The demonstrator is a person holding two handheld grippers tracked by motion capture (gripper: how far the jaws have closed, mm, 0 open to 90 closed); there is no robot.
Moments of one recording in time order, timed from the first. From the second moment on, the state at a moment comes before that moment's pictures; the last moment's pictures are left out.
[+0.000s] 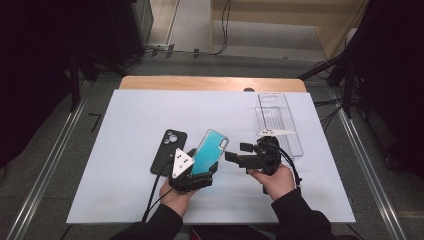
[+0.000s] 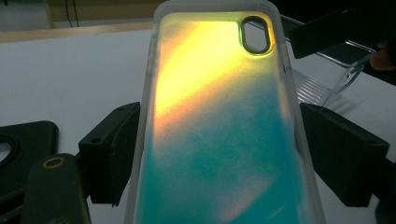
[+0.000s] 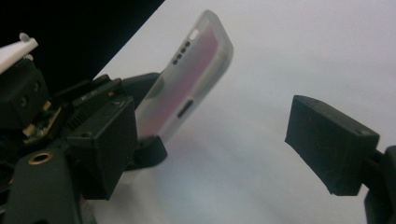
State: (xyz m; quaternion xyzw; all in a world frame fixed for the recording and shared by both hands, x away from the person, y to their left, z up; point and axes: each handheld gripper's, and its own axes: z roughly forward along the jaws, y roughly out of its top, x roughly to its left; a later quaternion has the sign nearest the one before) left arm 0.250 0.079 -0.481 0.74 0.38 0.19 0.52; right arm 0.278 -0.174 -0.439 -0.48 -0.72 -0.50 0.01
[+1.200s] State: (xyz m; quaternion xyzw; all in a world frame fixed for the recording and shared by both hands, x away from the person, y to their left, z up) left arm 0.238 0.071 -0.477 0.73 0.41 0.17 0.53; right arm 0.312 -0.158 -0.436 -0.55 -0.67 -0.49 0.11
